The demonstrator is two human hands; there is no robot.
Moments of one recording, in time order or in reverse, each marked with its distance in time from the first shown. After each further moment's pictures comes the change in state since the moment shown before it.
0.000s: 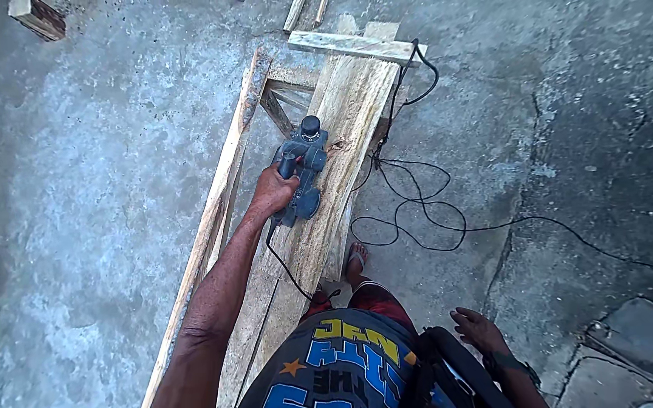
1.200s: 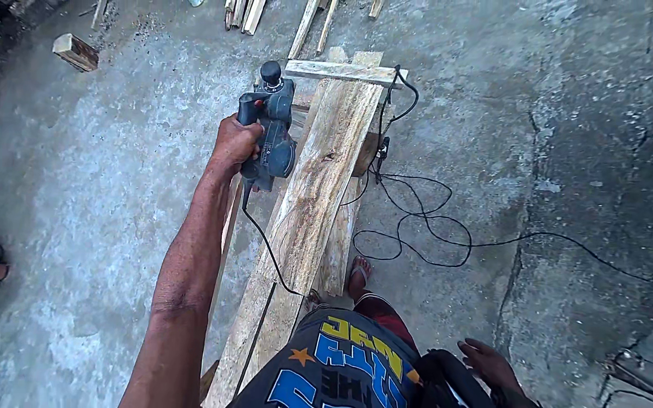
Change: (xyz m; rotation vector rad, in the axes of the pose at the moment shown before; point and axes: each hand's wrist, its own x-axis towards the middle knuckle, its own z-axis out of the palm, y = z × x) left_hand 0.026 0.098 -0.071 -0.100 0.173 0.119; right_hand 0.007 0.068 0.000 0.064 0.018 0.006
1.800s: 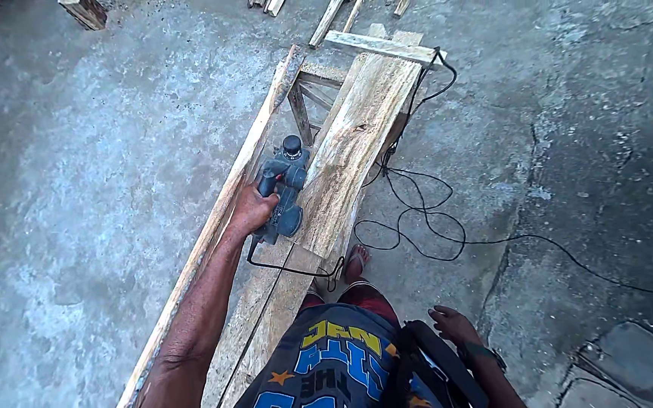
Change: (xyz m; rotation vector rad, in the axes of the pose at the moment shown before) left_hand -0.204 -0.142 -0.050 0.044 -0.073 -0.144; right_hand -0.036 -0.034 0.060 -0.170 -0.077 -0.059
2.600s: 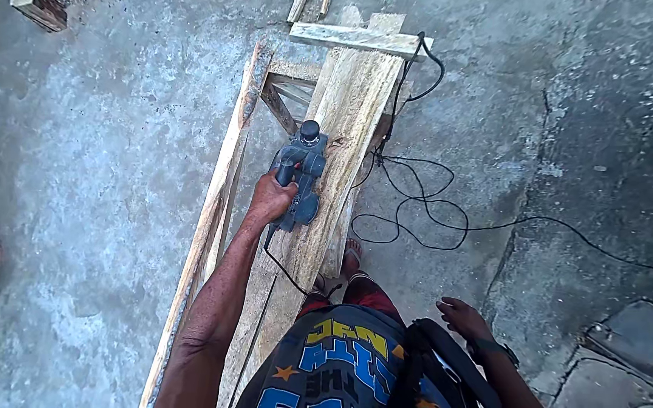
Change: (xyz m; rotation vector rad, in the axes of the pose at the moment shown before) left_hand 0.127 0.073 0.089 0.158 -0.084 -0.034; right_hand 0.044 -0.044 -0.054 0.032 -0.014 0.034
